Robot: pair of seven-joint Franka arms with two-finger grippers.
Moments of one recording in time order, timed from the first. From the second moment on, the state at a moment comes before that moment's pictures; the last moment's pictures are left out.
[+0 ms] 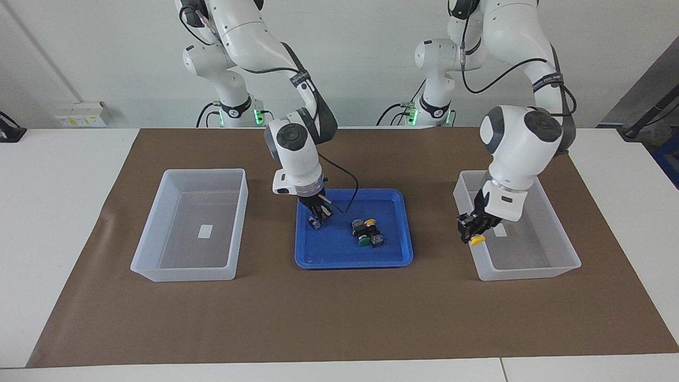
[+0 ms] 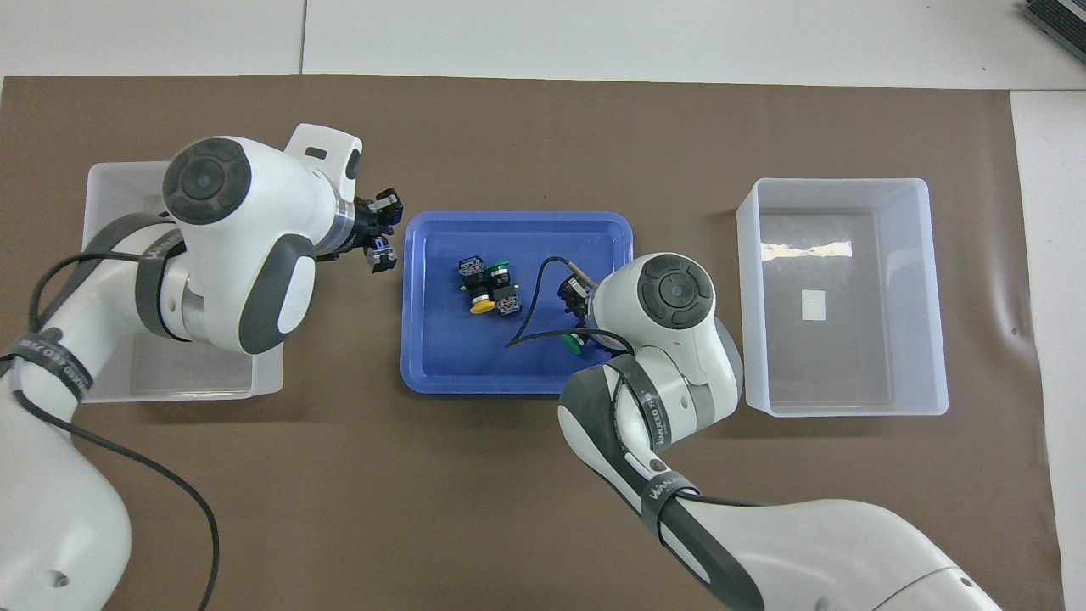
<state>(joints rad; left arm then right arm) -0.01 0.32 -0.13 -1.68 -0.03 2.16 -0.37 0.50 0.37 -0.03 -1.84 0.17 2.29 1.25</state>
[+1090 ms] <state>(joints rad) 0.16 0.32 -0.13 -1.95 -0.04 2.40 0.03 -0.03 0.18 -0.04 -1.87 0.10 2.12 -0.01</state>
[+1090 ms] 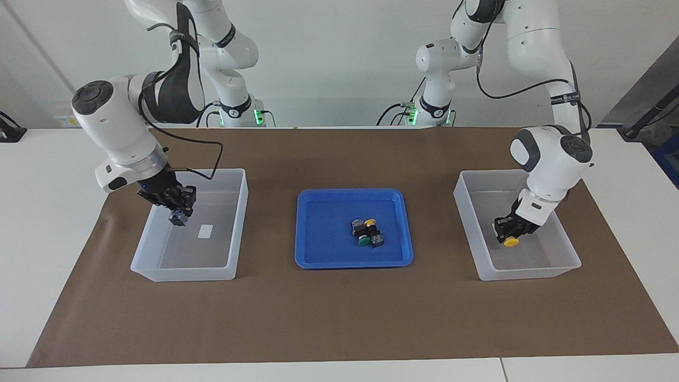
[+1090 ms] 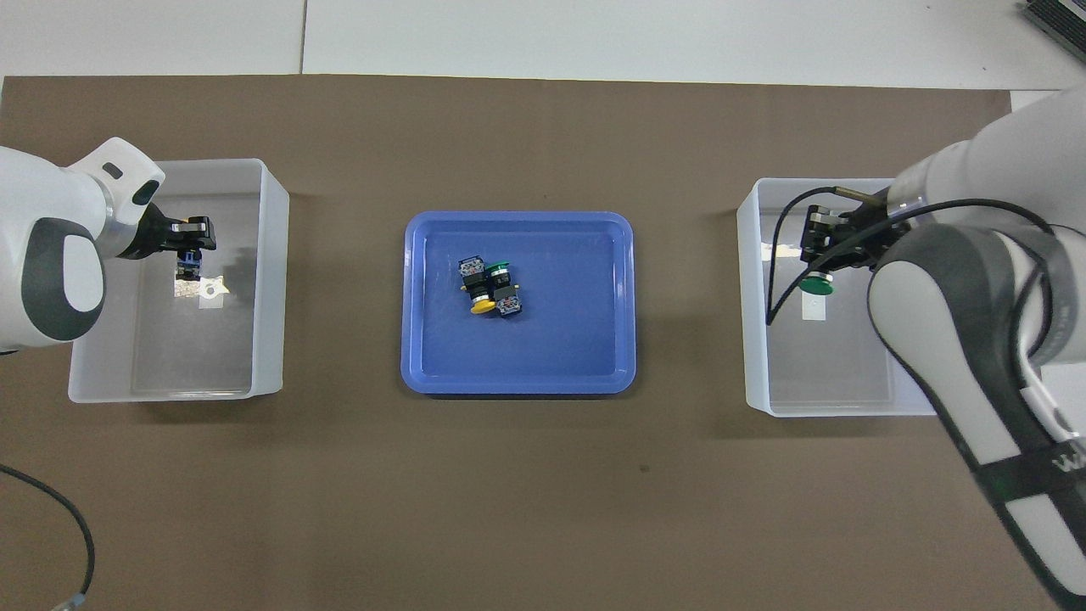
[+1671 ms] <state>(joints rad) 0.16 0.32 -0.14 -1.91 -0.04 2.39 0.03 -0.03 0.26 -0.04 -2.01 0.03 2.36 -0.19</state>
